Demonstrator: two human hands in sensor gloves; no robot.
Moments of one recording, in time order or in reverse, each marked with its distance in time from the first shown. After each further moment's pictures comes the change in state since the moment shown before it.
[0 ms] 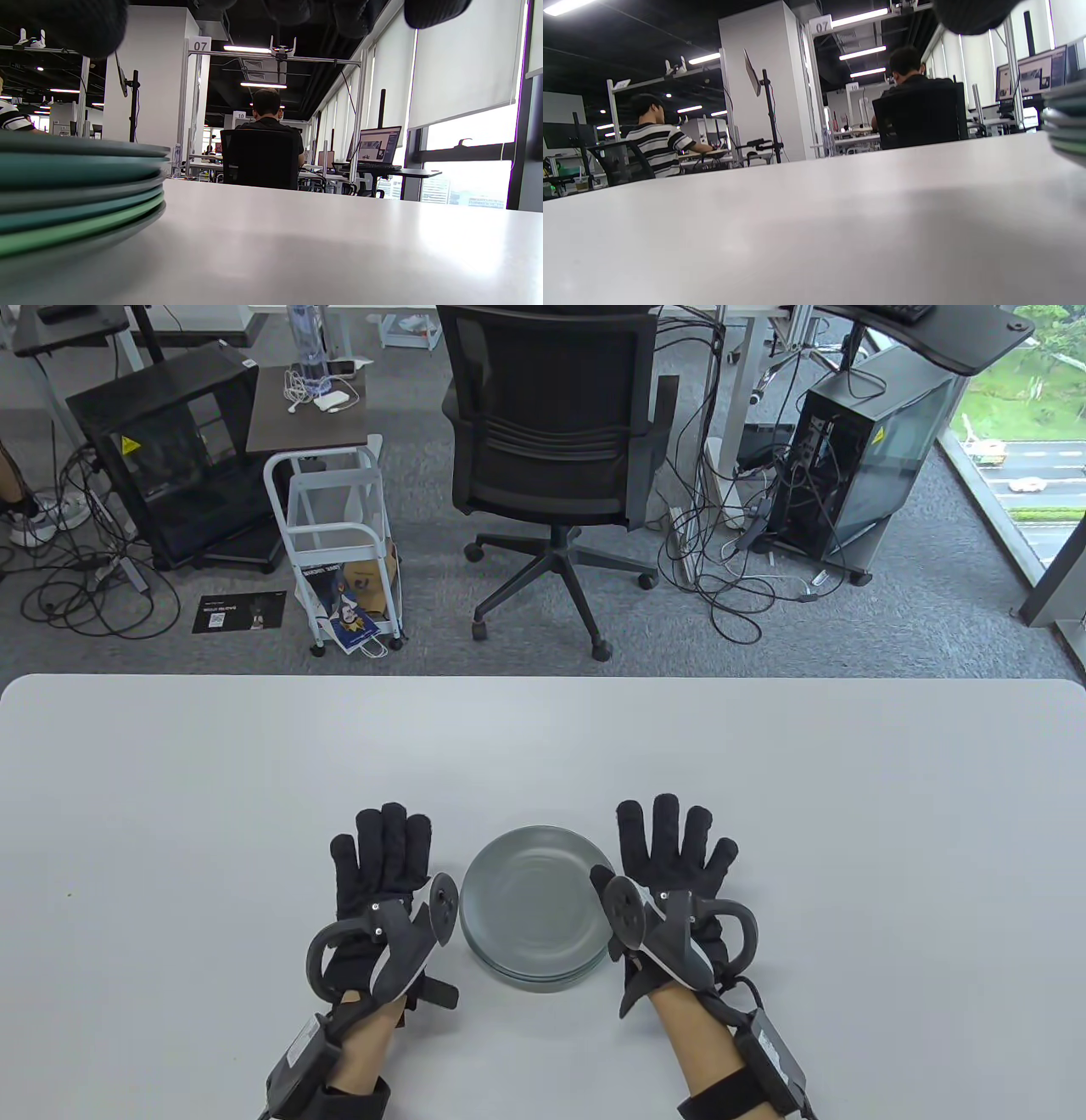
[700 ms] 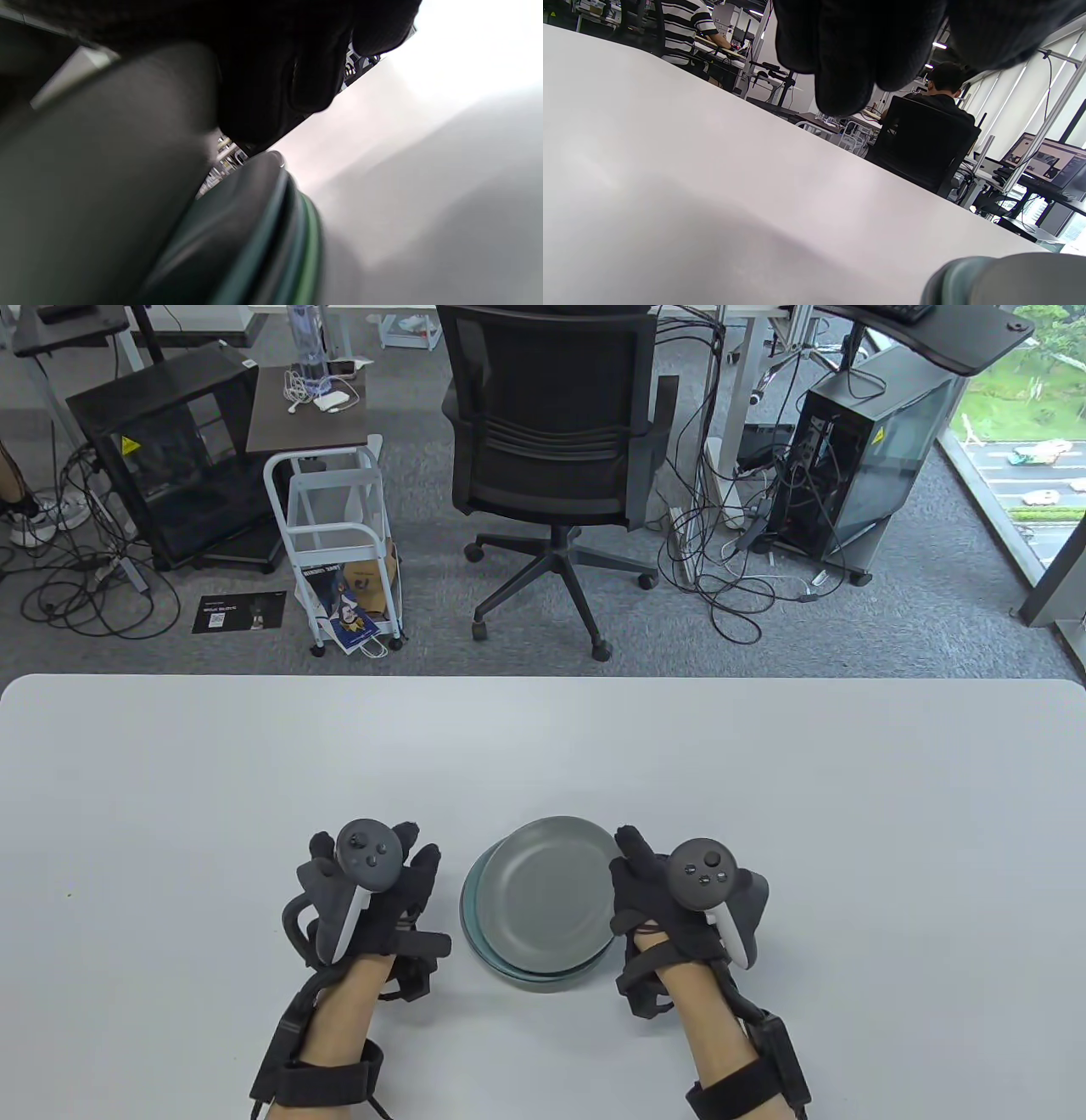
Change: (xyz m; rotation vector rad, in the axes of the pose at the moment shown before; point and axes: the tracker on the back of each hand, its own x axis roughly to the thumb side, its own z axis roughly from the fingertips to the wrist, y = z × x) left_hand -0.037 0.031 -0.032 -0.180 0.134 0.534; right_hand -0.024 0.012 -0.016 0.283 0.147 -0.577
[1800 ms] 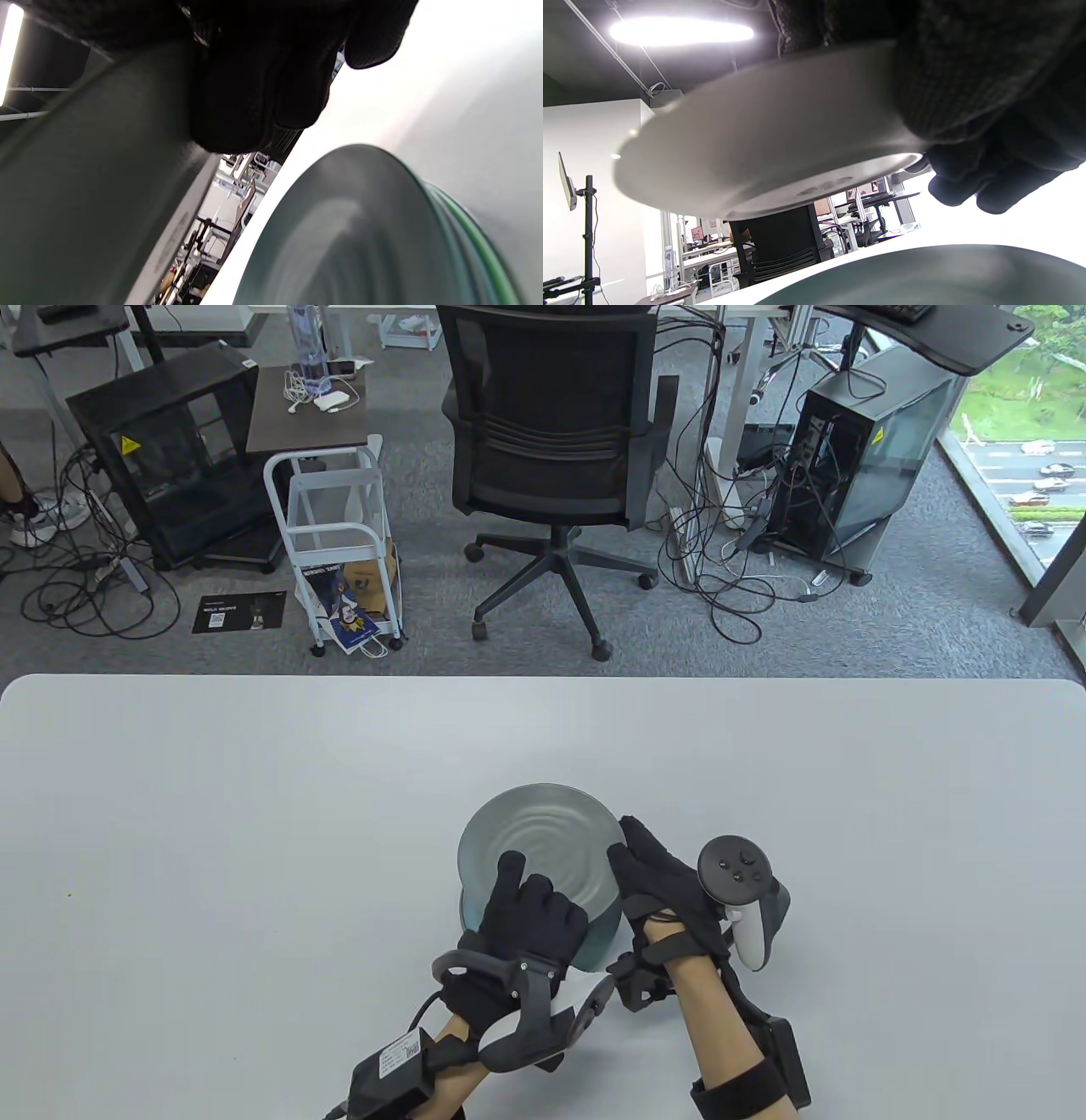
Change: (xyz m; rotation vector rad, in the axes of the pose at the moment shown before) left_hand 0.123 -0.042 0.138 0.447 -0.740 -0.416; right_hand -0.019 -0.007 -0.004 0.017 0.050 -0.535
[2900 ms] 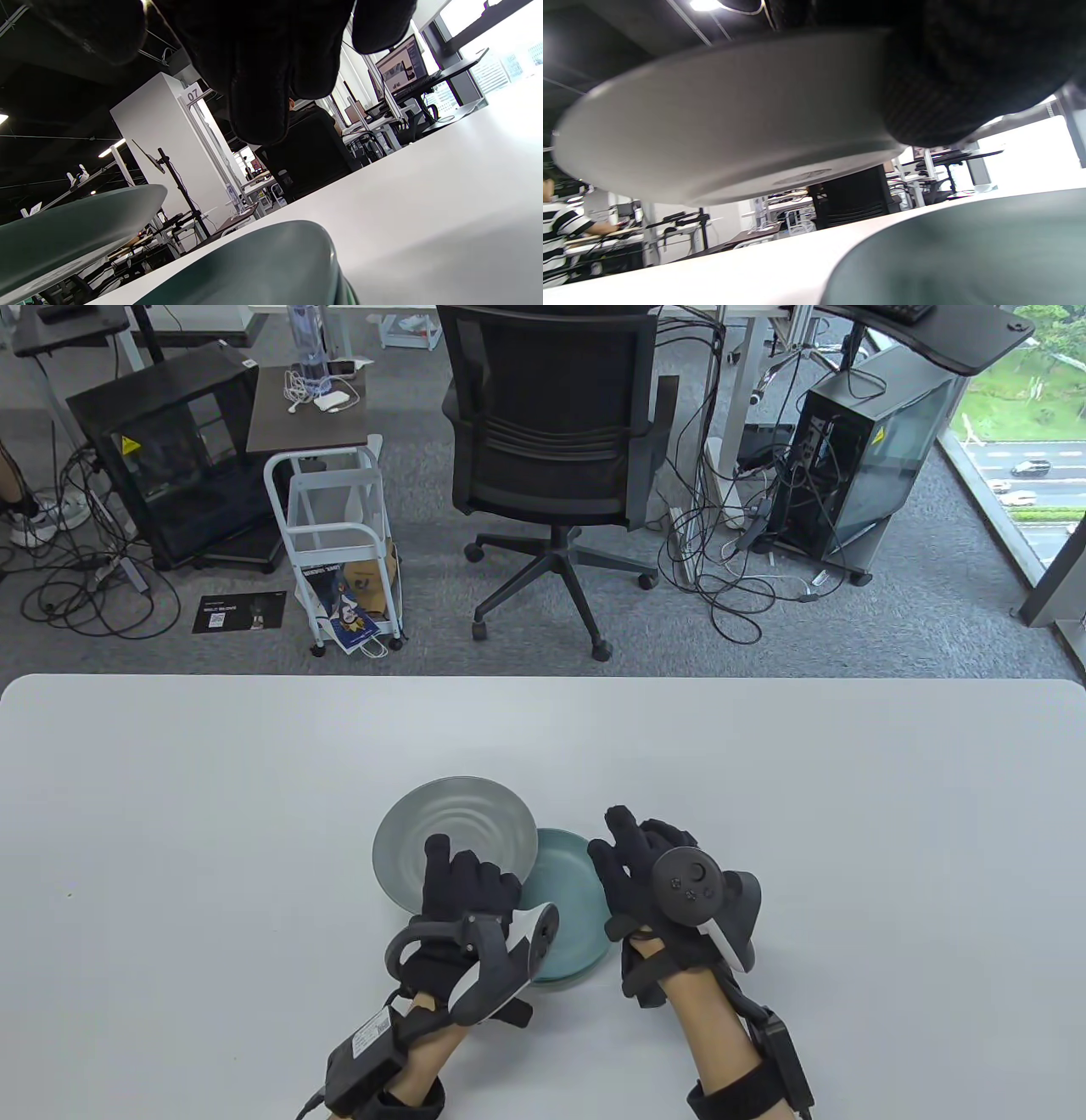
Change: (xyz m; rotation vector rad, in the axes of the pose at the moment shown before) left_hand -0.040 -0.029 -0.013 -0.152 0.219 -0.109; right_hand 0.036 0.008 0.016 -0.123 -0.271 0.504
